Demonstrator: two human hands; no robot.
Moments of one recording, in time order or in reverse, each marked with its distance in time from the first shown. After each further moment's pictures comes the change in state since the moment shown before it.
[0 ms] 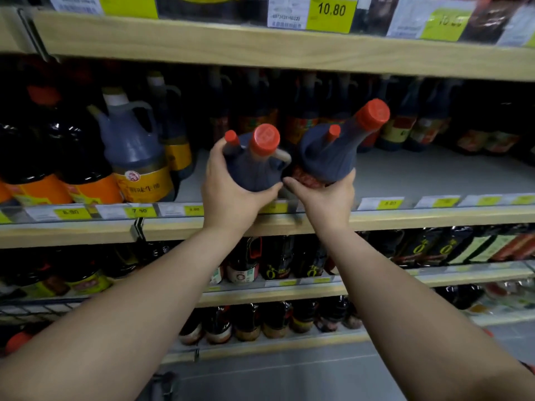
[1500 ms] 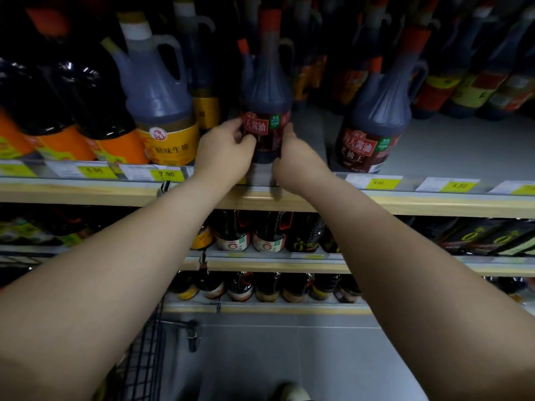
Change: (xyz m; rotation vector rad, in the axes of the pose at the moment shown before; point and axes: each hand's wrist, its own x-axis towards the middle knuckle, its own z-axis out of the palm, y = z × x) left_hand 0.053 -0.058 -0.031 0.281 -0.225 -0.232; right_hand -0.003 -0.026 0.106 -0.783 -0.742 -0.124
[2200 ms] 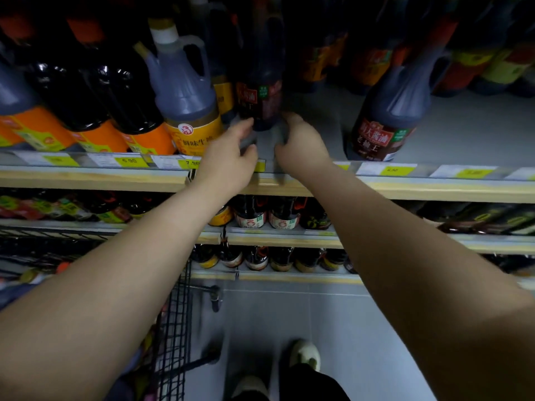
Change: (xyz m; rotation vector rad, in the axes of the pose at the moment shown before) left_hand -0.028 -0.006 -0.040 0.088 -0.142 -0.011; right_hand -0.001 -0.024 0.002 0.228 0.056 -0.009
